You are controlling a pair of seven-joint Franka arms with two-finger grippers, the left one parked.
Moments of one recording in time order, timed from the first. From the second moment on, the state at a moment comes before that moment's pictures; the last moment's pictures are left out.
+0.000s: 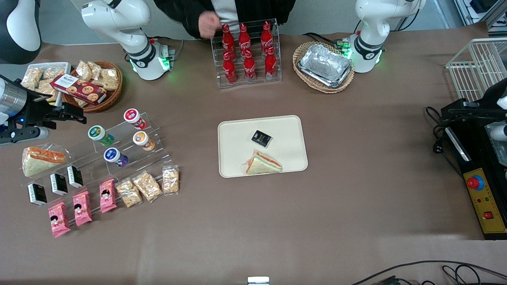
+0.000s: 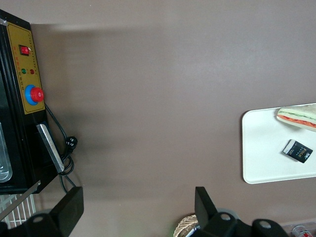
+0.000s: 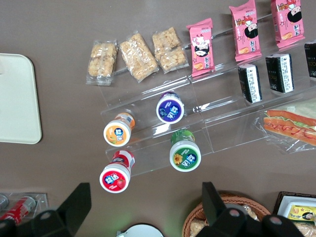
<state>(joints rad) 0.07 -0.03 -0.12 -1.72 0.03 1.53 -0.16</state>
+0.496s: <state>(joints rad) 0.07 -0.03 -0.12 -1.72 0.03 1.53 -0.16</state>
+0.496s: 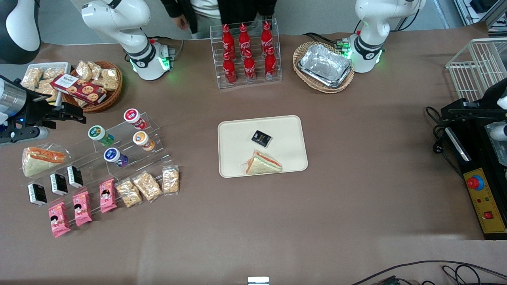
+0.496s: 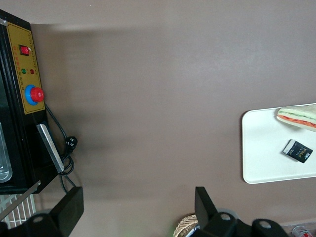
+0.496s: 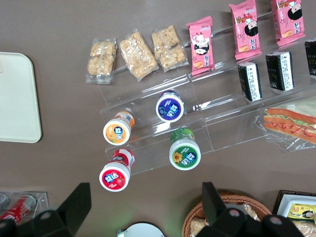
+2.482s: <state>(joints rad) 0.07 -0.23 -0.22 -2.22 -0.02 1.89 -0.21</state>
